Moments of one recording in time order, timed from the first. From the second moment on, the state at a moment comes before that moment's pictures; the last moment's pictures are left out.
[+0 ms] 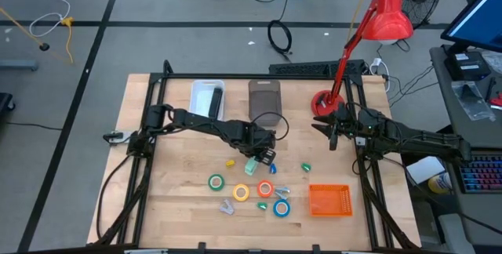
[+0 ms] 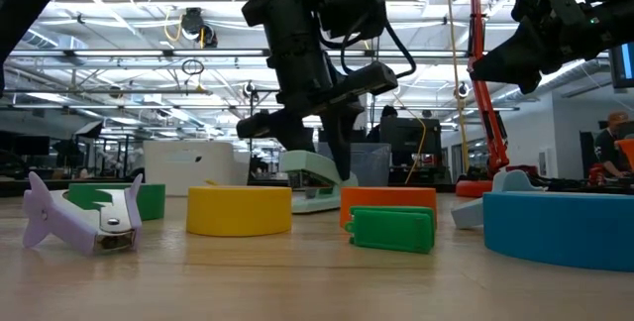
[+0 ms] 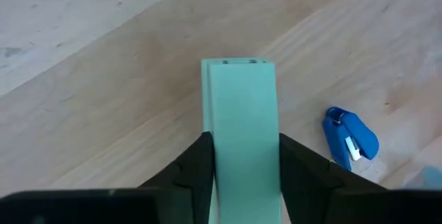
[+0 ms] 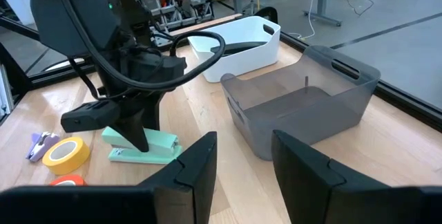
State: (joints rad) left arm -0.02 2.11 1.58 -0.70 0.03 -1.06; right arm -0.22 0.34 0.26 -0.17 0.05 0.20
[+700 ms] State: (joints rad) left arm 0.04 1.91 1.68 -0.83 -0.11 -1.06; right arm -0.22 0.34 0.26 -0.17 0.05 0.20
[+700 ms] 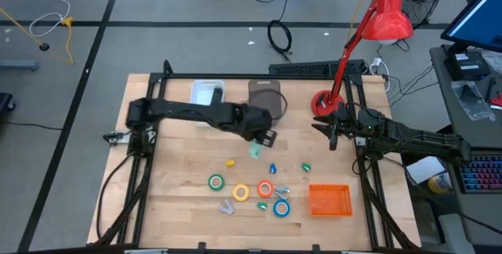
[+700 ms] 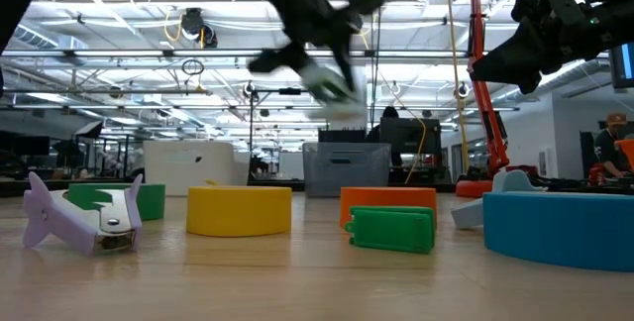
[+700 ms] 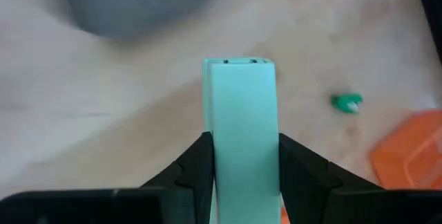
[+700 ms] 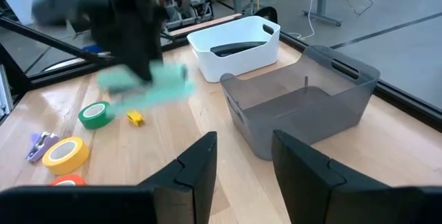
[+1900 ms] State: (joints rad) left arm 0.58 1.64 1.54 -1.22 -0.39 -0.79; right arm -0.22 0.34 0.26 -0.17 0.05 0.20
